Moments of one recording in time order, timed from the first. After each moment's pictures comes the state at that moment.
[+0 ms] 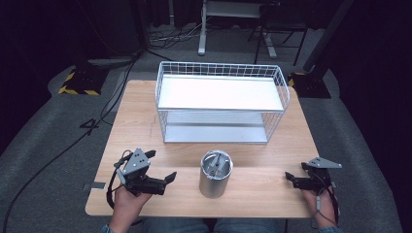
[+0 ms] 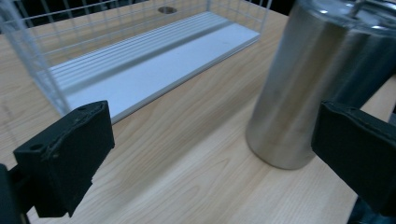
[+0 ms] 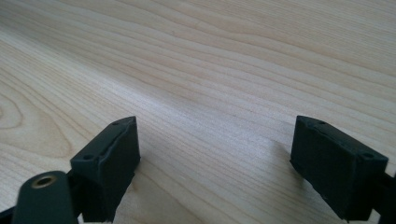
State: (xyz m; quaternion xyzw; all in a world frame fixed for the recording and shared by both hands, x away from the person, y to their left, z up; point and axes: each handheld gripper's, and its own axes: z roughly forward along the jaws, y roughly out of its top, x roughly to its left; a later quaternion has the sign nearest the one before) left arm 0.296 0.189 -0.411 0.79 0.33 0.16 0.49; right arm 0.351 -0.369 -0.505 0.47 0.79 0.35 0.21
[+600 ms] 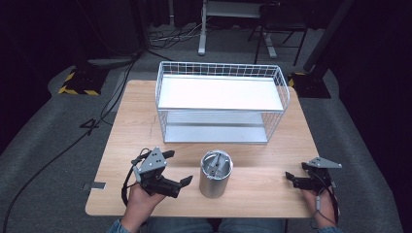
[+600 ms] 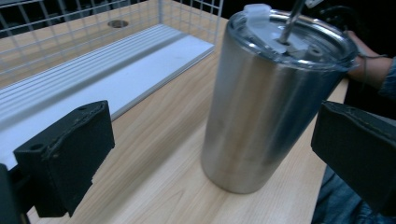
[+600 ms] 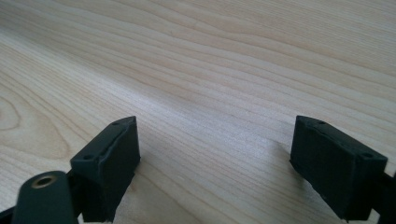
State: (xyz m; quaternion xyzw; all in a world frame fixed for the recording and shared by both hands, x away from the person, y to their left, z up) left arm 0.301 0.153 -0.406 0.80 0.28 0.12 0.52; right arm 0.351 -0.369 -0.505 0.47 0.79 0.35 0.21
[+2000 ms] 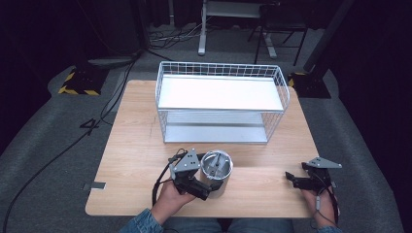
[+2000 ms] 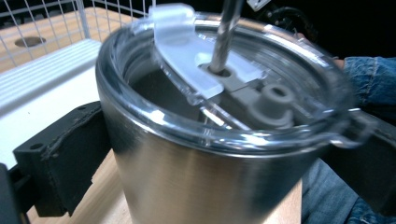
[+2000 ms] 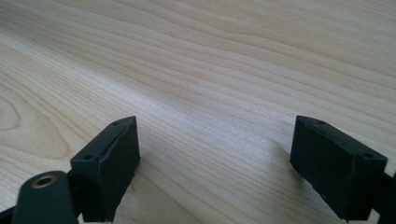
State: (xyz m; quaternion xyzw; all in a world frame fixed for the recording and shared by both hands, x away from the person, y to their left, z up) left arm 0.323 0.079 -0.433 0.81 0.21 0.06 0.55; right arm 0.351 -0.369 -0.505 0.47 0.79 0.35 0.21
